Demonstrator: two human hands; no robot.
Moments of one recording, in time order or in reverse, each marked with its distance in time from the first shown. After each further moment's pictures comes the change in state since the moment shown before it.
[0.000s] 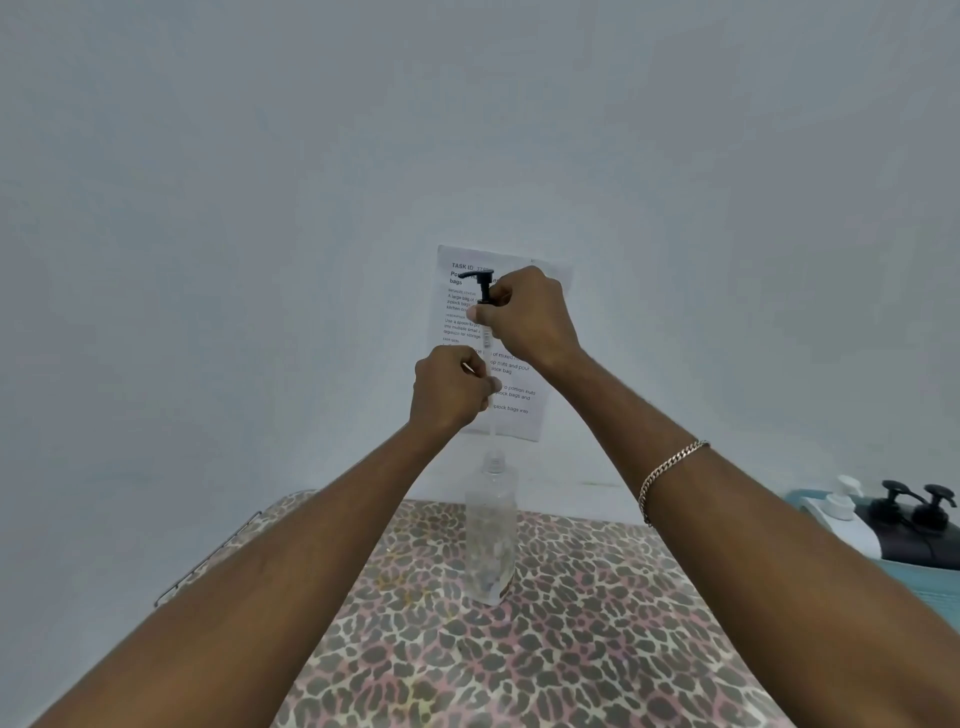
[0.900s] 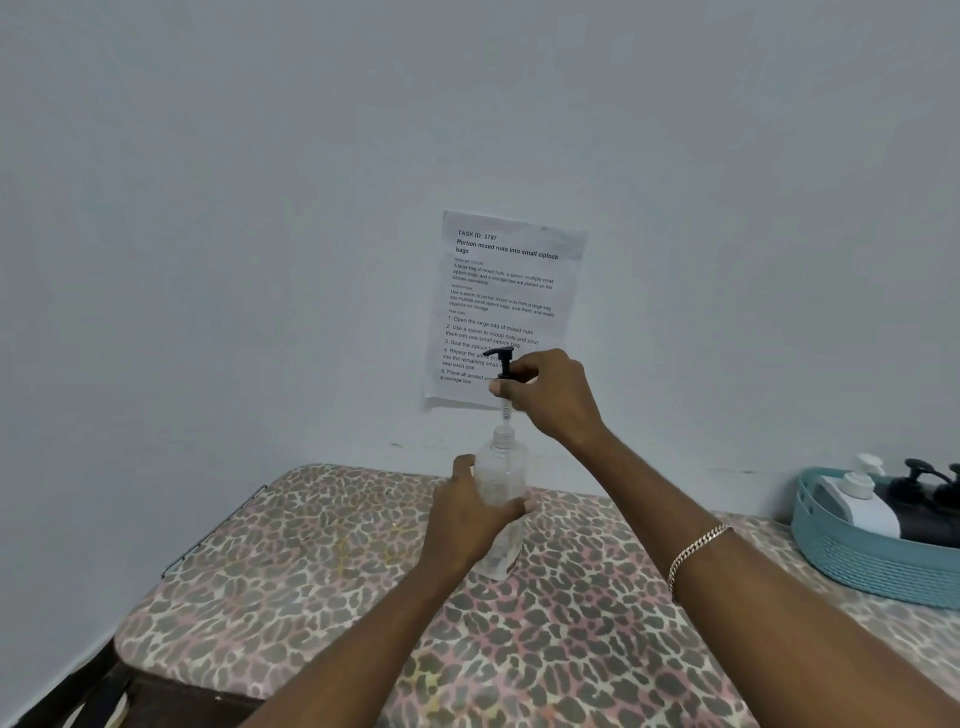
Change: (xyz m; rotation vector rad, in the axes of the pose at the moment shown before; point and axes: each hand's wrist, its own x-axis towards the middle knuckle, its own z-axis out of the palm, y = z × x) left_hand -0.107 -0.119 0.051 0.118 -0.151 -0.156; right_hand -0.061 0.092 0.037 0.048 -0.119 0.151
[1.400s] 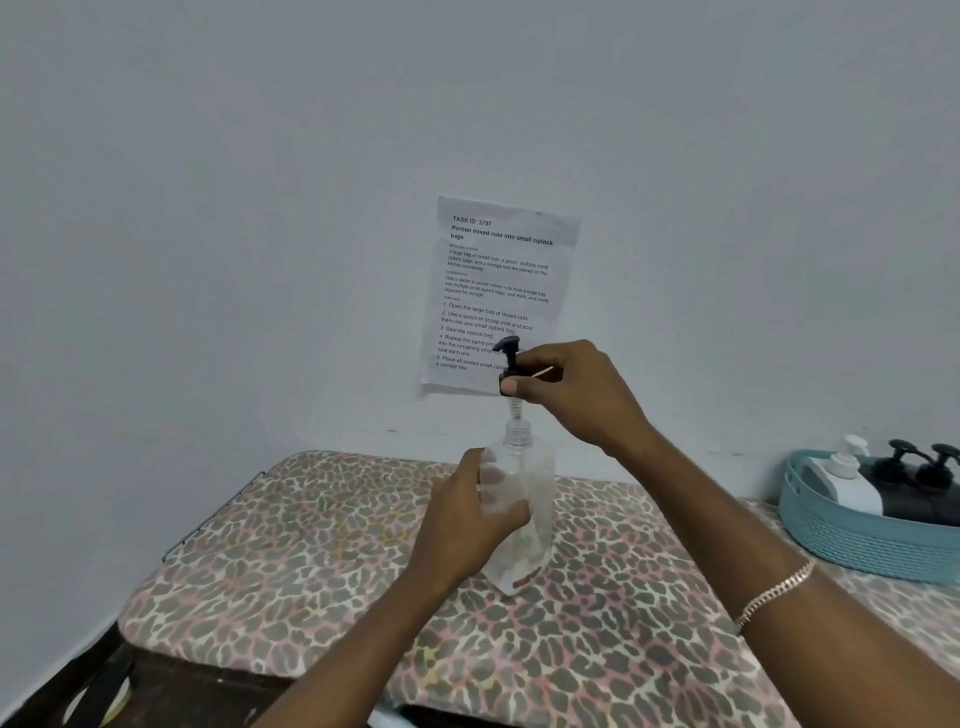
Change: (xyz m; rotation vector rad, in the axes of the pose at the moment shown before) left_hand -0.044 0.012 -0.019 -0.088 -0.088 0.110; right_hand -0.044 -0.013 -0.041 0.009 -0.109 -0.082
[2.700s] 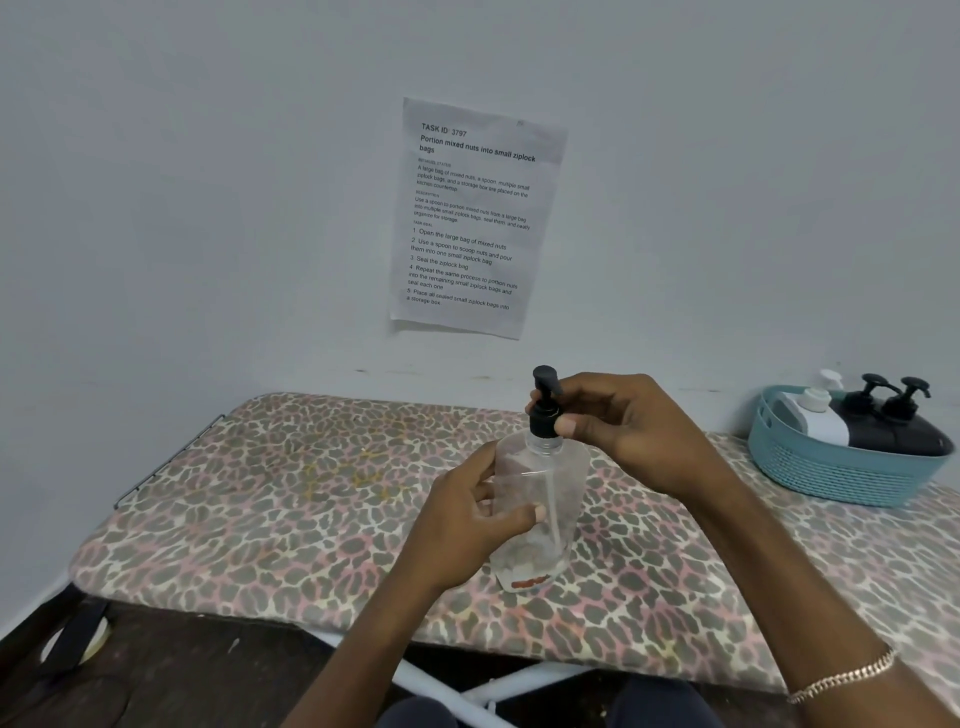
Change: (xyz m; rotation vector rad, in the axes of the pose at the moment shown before) left_hand -0.046 -0.011 0.020 -0.255 -0.233 0.103; right_hand -0.090 0.060 -0.022 0.262 -0.214 -0.030
